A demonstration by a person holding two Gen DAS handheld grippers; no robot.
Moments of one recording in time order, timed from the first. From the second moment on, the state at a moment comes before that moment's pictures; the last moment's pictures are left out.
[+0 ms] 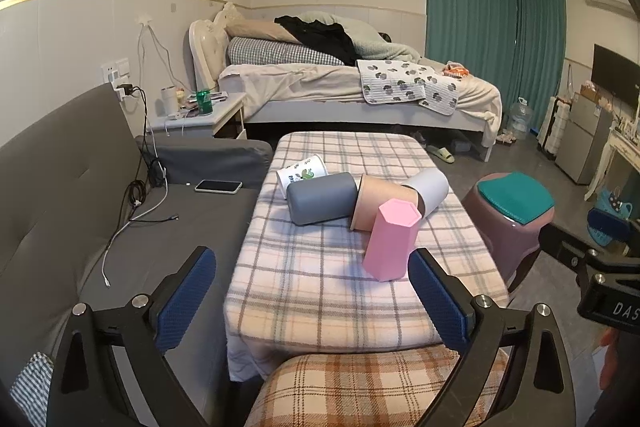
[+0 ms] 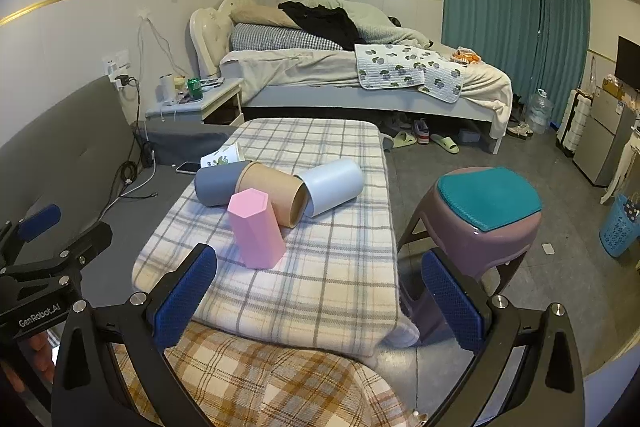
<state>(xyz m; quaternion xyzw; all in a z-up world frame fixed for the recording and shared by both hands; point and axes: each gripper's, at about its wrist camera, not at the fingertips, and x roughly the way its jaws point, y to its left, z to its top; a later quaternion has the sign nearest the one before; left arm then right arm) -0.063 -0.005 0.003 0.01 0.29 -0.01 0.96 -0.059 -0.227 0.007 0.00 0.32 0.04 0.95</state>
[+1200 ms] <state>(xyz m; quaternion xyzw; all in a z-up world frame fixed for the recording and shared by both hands) -0.062 -0.002 0.003 0.01 0.30 0.00 0.95 -0.061 -0.227 0.008 0.00 0.32 0.04 0.95</state>
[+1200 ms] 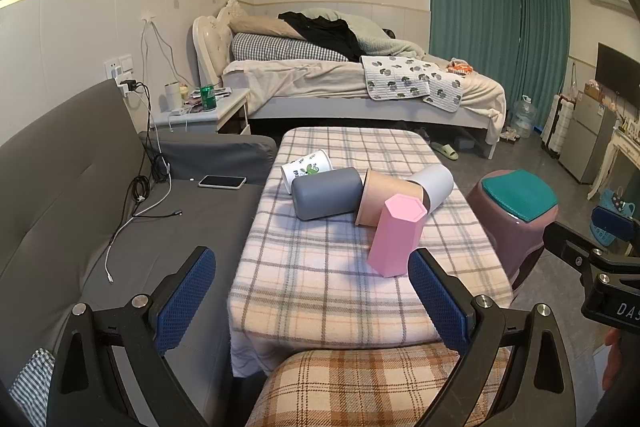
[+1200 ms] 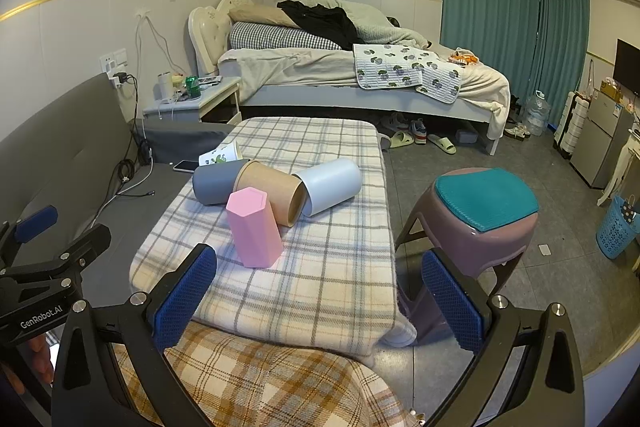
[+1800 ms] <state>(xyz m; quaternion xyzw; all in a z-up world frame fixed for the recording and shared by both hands) -0.062 -0.002 0.003 0.01 0.30 0.00 0.95 -0.060 -0.227 0.008 0.00 0.32 0.04 0.95</state>
